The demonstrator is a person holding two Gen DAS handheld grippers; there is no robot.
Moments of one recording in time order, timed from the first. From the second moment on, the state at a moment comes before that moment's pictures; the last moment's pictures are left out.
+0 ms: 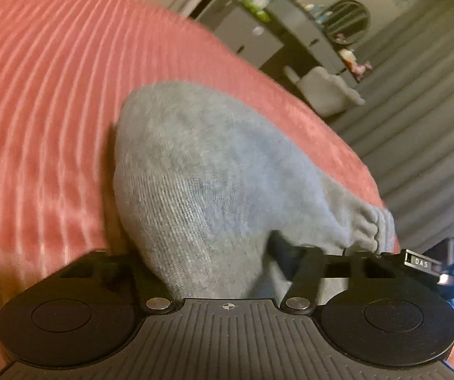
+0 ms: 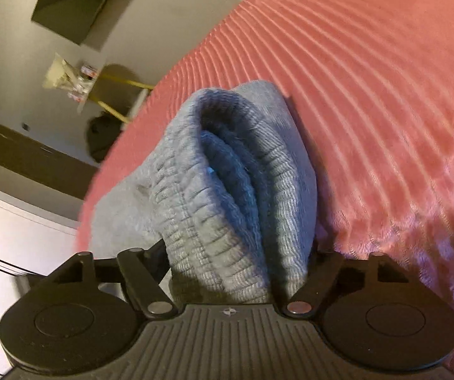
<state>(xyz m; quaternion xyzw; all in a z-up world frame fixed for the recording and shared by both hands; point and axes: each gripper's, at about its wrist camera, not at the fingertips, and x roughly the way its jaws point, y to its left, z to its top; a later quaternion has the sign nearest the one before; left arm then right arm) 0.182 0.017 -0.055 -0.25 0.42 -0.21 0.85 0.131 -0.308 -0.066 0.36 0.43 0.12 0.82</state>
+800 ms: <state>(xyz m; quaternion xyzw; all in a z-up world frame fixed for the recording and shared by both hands) 0.153 0.033 0.002 -0.28 0.30 -0.05 0.91 0.092 -0.253 0.005 0.35 0.30 -0.01 0.88</state>
